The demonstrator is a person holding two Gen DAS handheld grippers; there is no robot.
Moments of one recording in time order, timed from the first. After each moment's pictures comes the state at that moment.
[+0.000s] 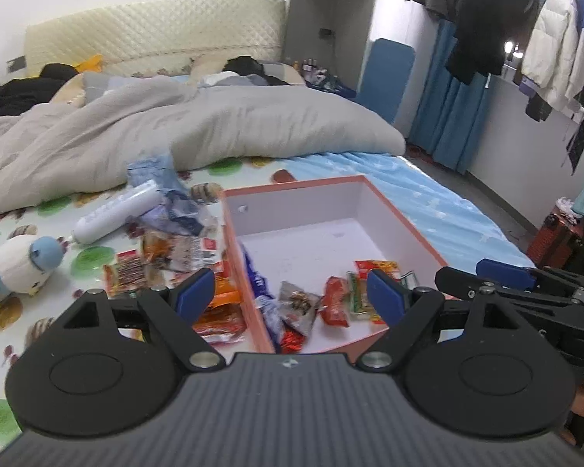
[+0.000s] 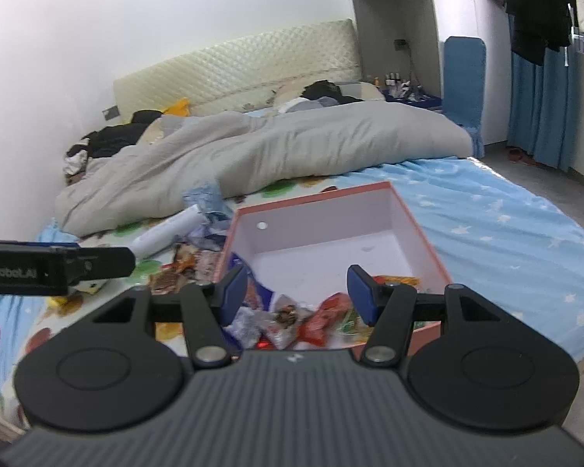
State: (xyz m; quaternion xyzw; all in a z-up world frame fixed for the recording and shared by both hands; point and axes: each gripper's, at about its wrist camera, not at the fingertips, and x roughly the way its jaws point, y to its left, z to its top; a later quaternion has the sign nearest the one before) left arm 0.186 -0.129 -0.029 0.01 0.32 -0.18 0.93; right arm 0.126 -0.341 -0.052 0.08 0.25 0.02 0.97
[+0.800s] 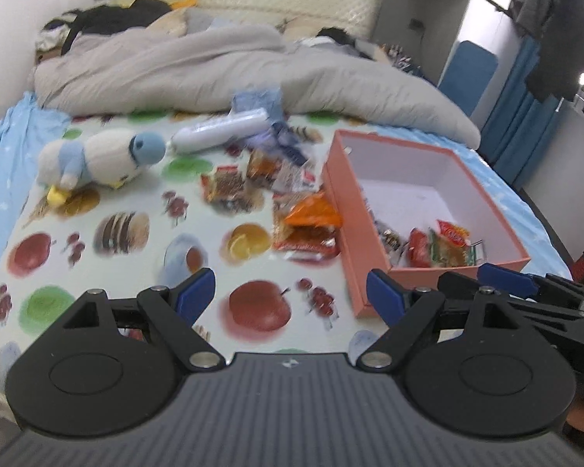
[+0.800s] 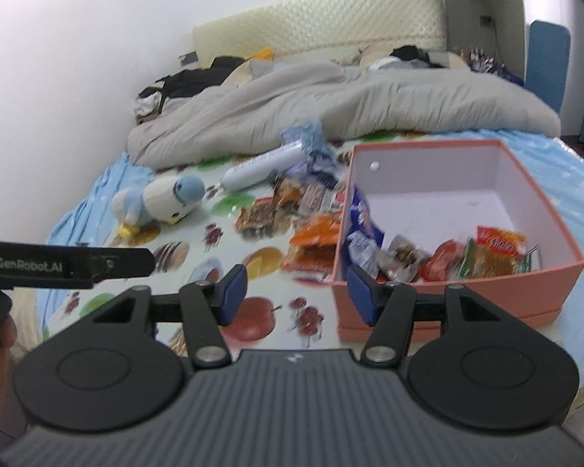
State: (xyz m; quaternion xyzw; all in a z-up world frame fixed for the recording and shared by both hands) left arm 0.125 0.000 -0.081 -0.07 0.39 -0.07 0.92; right arm 0.107 -0.239 -0.087 0.05 0.30 0.13 0.94
